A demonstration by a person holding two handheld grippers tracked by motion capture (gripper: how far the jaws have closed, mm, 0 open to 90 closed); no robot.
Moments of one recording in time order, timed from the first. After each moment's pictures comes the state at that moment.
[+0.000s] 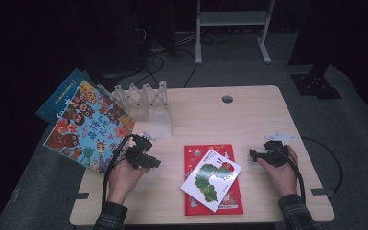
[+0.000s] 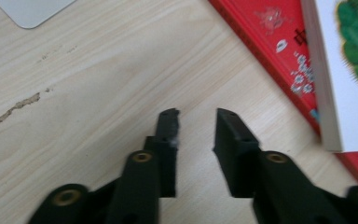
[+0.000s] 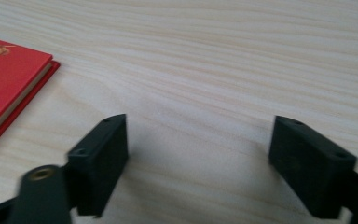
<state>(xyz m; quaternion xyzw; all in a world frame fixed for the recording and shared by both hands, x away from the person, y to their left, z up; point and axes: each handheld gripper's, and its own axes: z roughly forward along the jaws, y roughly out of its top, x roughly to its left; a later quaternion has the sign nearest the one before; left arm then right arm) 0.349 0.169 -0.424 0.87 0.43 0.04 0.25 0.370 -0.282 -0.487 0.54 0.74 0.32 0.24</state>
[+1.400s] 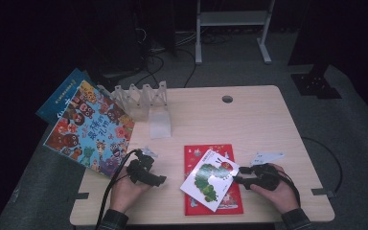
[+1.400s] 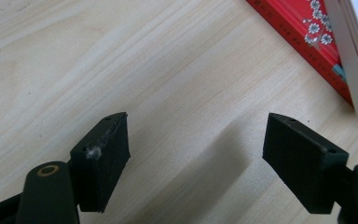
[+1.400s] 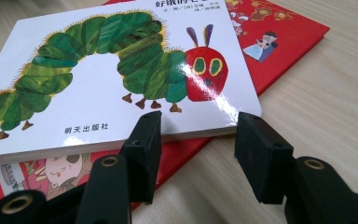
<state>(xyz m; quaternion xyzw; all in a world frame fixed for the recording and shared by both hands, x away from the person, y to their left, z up) 0.324 0.170 -0.460 0.87 0.40 0.06 0.27 0.301 -0.234 -0.470 0.35 0.85 0.39 0.08</state>
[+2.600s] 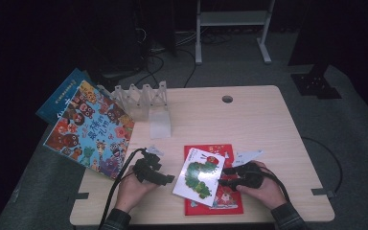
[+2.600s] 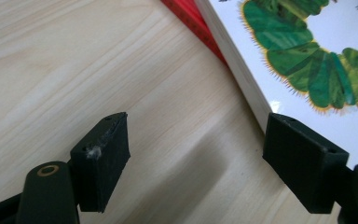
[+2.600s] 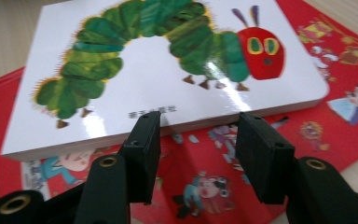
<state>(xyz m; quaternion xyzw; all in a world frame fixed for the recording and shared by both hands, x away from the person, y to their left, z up) 0.327 0.151 -0.457 0.87 0.38 0.02 0.32 0.309 -0.189 -0.469 0.26 0.89 0.38 0.05</state>
